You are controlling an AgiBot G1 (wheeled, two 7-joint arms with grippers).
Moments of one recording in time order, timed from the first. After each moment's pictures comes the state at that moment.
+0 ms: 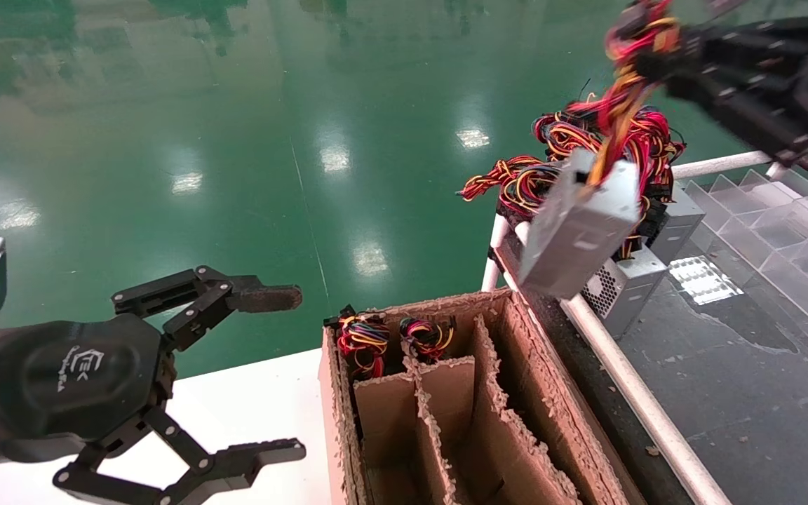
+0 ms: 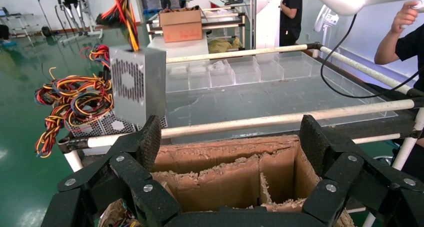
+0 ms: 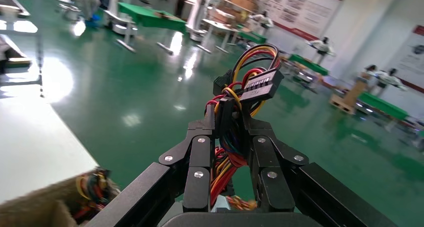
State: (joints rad) left arm -1.08 0.60 0.30 -1.28 0.71 1.49 -0.17; right arm 1.43 -0.60 -0.22 0.97 -0.94 -1.37 0.09
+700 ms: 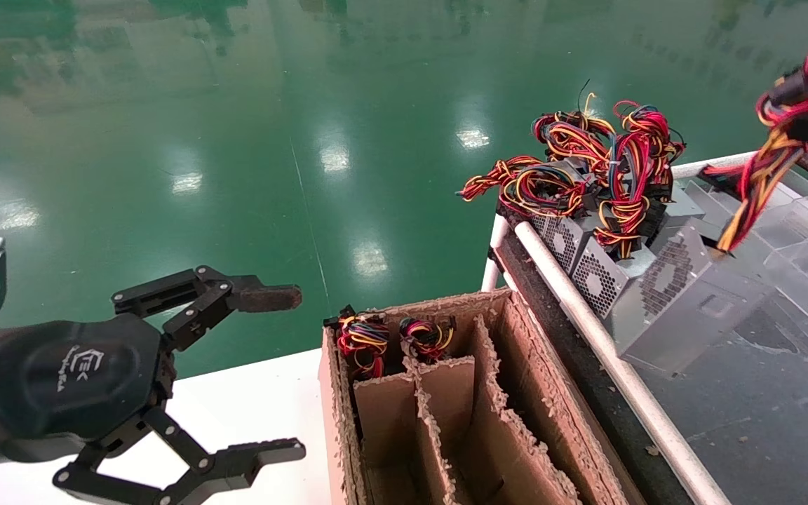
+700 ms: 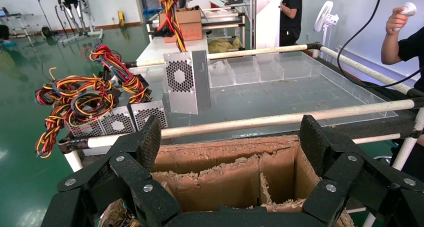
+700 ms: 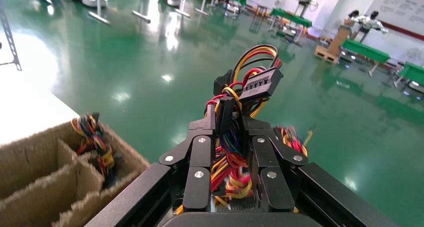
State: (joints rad) left arm -1.08 0.60 0.31 -1.28 0.71 1.49 -0.17; right arm 1.52 -0.44 -0.27 0.64 -0.97 -1.58 -0.01
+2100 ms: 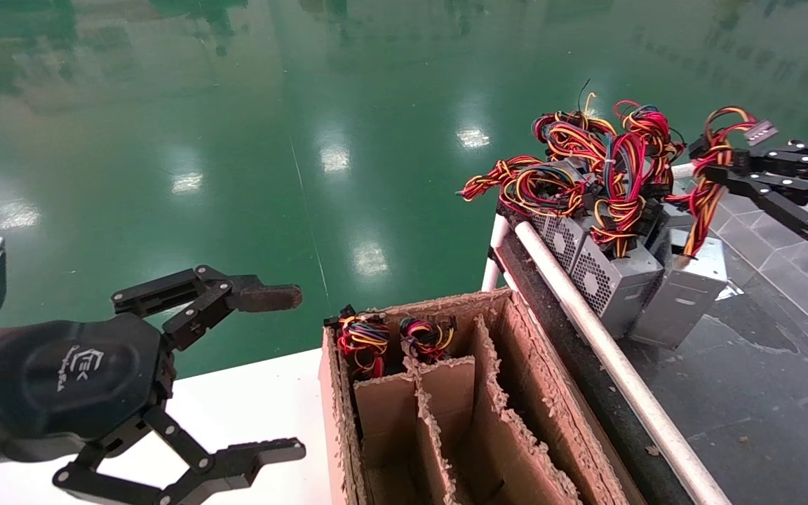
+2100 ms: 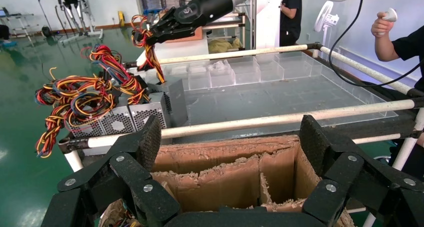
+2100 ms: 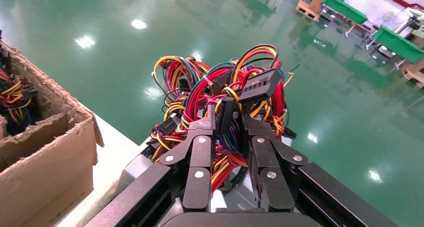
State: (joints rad) left arm -1.08 0.60 0.31 -1.28 0.71 1.48 -0.17; right arm 1.67 -0.64 -0.42 0.37 -1.20 -1.40 -0.26
